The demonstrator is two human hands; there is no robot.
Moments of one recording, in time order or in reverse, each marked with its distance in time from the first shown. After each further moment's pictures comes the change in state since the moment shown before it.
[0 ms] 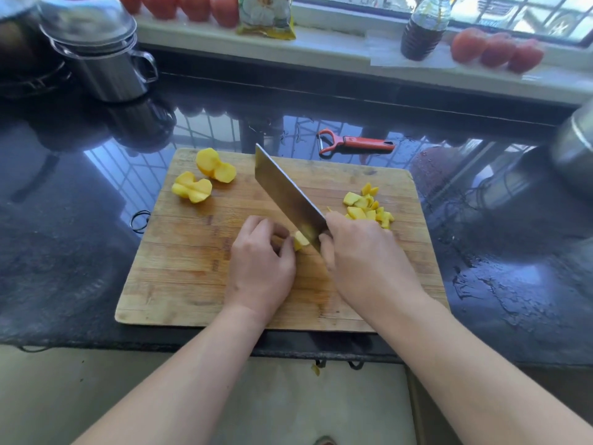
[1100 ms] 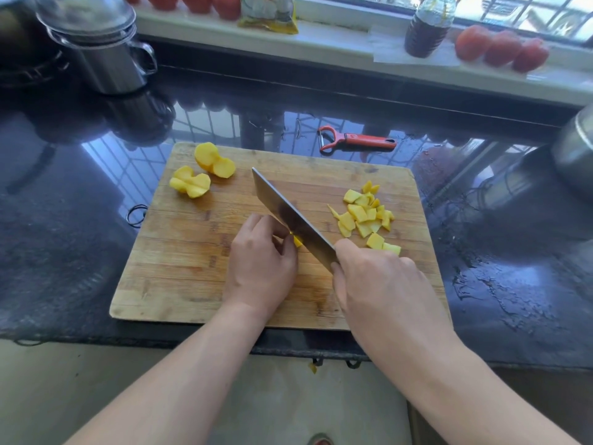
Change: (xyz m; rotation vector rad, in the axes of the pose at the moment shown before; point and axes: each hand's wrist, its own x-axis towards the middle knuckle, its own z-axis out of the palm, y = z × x) left_hand 0.000 0.001 0.003 0.027 -0.002 0.026; right_hand -0.042 -0.003 -0.011 -0.165 -0.035 0.000
